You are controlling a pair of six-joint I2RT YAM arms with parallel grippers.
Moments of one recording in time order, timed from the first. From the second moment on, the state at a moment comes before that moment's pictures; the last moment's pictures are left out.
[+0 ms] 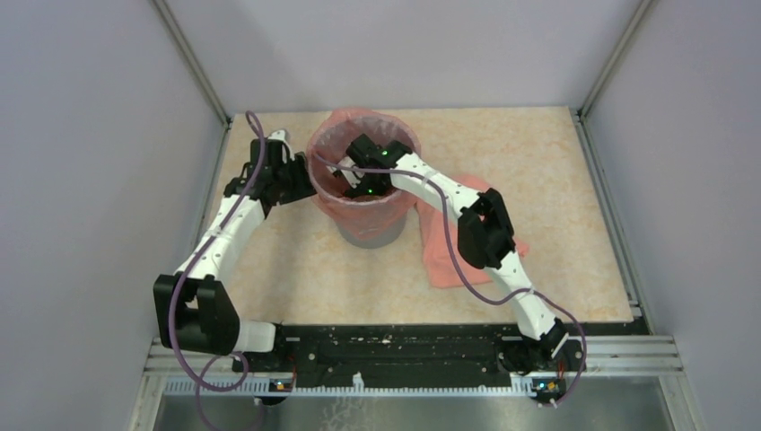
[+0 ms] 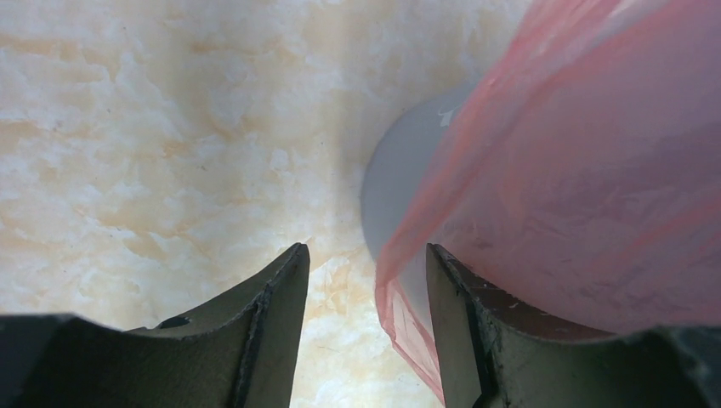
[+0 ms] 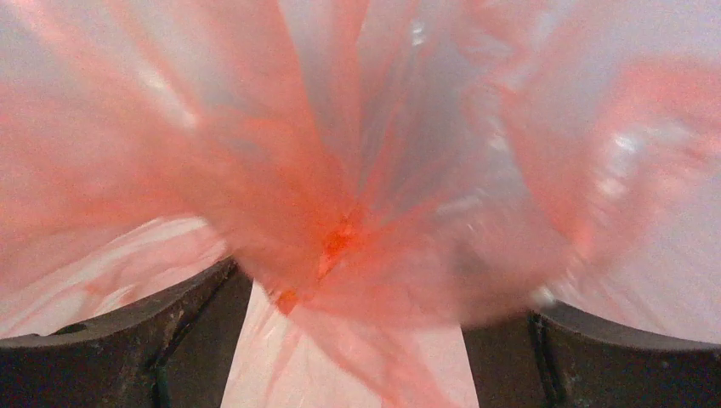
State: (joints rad) left arm -0.12 1.36 1.12 -0.49 0.09 -0.39; right arm 0.81 2.40 2.24 -1.09 -0.15 -0.20
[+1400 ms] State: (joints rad) left arm -0.12 1.39 1.10 -0.48 0.10 -0.39; right arm 0.81 2.24 2.19 -0.99 -0.08 -0.05
